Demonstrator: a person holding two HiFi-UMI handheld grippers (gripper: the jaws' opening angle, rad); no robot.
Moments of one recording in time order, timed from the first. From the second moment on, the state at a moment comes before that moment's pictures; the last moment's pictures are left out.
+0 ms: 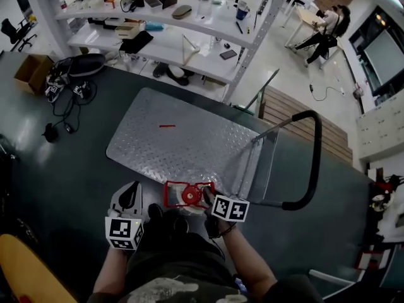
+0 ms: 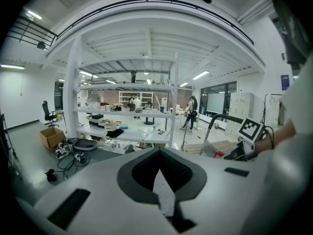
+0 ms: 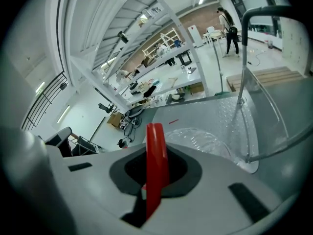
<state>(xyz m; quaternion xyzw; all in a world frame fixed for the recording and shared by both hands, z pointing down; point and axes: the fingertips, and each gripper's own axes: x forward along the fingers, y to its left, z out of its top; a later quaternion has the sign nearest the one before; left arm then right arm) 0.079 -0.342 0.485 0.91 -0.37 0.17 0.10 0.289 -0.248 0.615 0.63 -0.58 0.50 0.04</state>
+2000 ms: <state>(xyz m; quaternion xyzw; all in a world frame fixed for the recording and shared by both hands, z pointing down) 0.183 -0.539 0.518 0.94 -0.25 0.18 0.16 0.427 -0.375 0.668 0.74 -0.44 0.50 0.01</state>
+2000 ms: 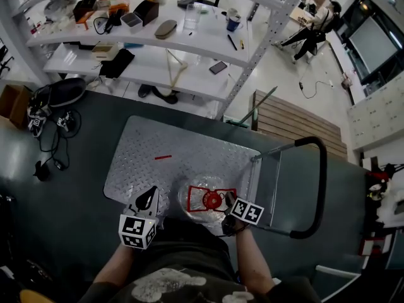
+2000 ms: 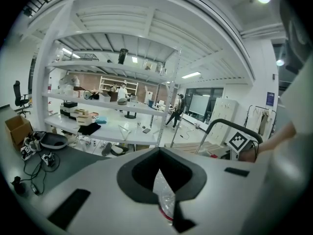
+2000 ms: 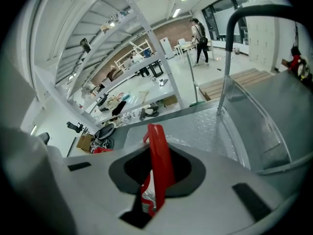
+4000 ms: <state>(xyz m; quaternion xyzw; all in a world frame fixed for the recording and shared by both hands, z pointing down) 0.174 -0.273 0.418 0.91 -0.38 0.09 0.11 0.364 -0.254 0.461 0.63 -0.70 0.32 -0.11</state>
